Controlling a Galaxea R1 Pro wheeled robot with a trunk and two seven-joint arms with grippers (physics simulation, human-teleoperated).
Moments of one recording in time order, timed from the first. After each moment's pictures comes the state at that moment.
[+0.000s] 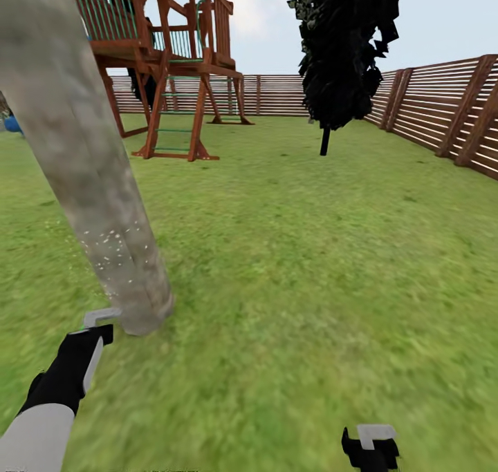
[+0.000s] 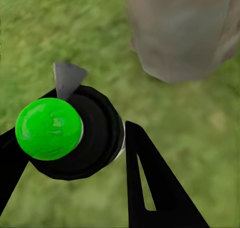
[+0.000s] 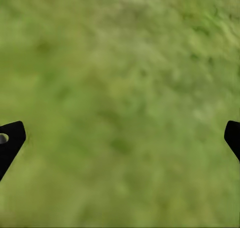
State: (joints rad) left arm -0.63 0.14 0.32 -0.88 -0.13 0.54 0.17; right arm -0.46 -0.01 -0.19 -0.03 0.40 -0.48 -0.44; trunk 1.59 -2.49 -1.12
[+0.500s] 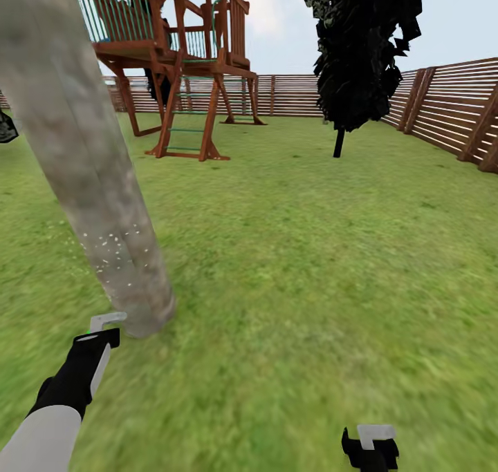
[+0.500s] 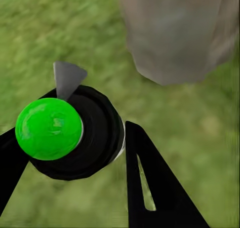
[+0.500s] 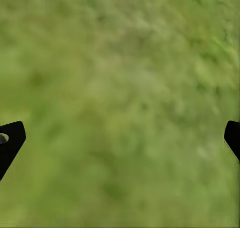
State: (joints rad) left arm -0.63 0.12 0.32 -0.81 -0.14 0.45 0.19; right arm -0.46 -0.01 -0.19 -0.03 0.40 -0.48 -0.44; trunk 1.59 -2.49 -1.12
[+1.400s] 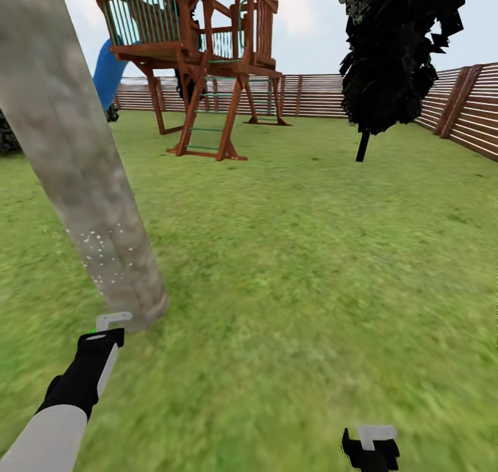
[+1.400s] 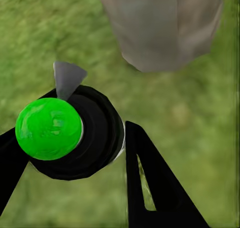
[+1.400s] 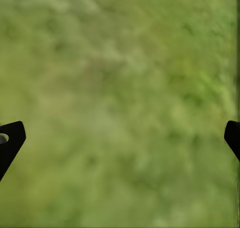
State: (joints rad) left arm -0.63 0.10 0.28 -0.81 -0.14 0.45 0.23; right arm -0.46 -0.02 -0.19 -0.03 0.40 -0.48 -0.44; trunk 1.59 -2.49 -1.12
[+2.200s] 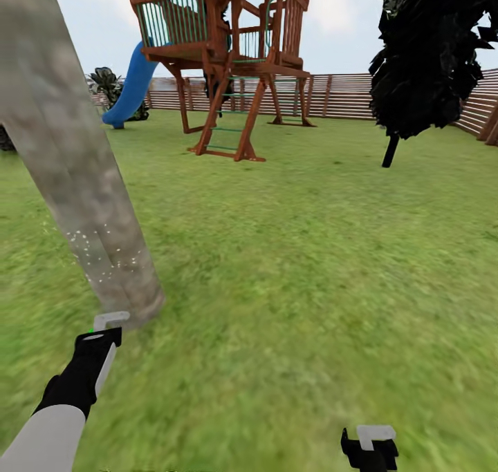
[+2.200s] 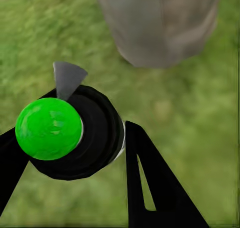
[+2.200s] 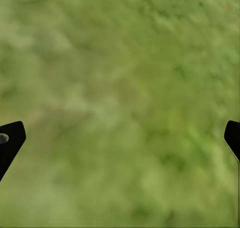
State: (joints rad) left arm -0.63 0.11 0.28 -0.81 -0.14 0.45 0.24; right arm -0.46 -0.01 -0.19 -0.03 0.40 -0.48 -0.44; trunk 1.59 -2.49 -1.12
